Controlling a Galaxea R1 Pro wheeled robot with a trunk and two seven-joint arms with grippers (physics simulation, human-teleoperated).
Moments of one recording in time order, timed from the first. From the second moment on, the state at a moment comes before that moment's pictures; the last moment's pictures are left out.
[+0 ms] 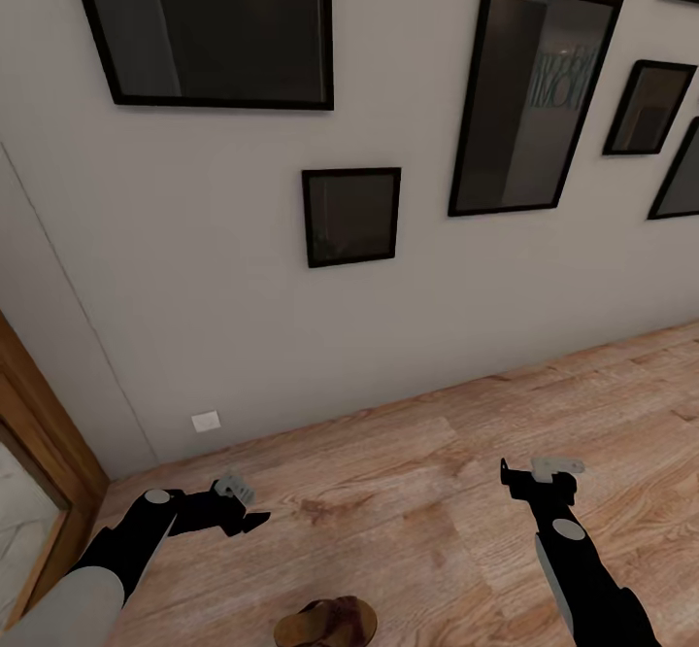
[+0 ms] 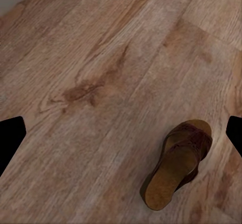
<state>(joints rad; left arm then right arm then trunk) -0.63 0.13 0.13 -0.53 -0.45 0.05 -0.84 -0.39 -0.07 -0.22 -0.94 0.17 0.05 -0.09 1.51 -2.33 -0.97</state>
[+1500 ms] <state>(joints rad) -0.58 0.13 0.13 -0.52 -0.55 0.05 -0.84 -0.39 -0.05 -0.22 -0.92 0.18 0.06 -0.09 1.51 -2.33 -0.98</state>
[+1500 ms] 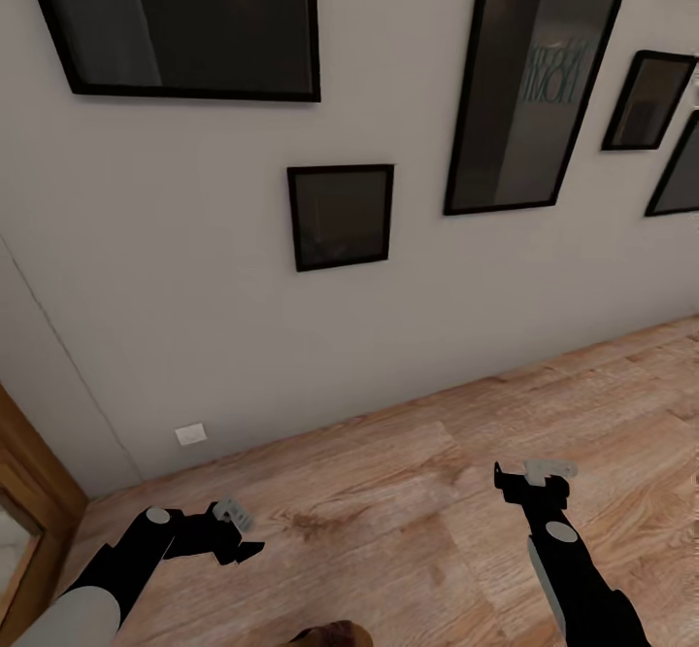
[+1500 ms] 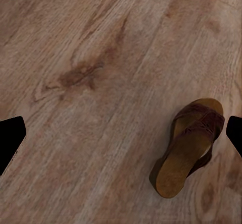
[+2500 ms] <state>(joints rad) -0.58 0.14 0.14 -0.53 -0.55 0.06 -0.83 -0.39 -0.05 -0.22 -0.93 0.17 0.06 -0.09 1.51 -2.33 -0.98</state>
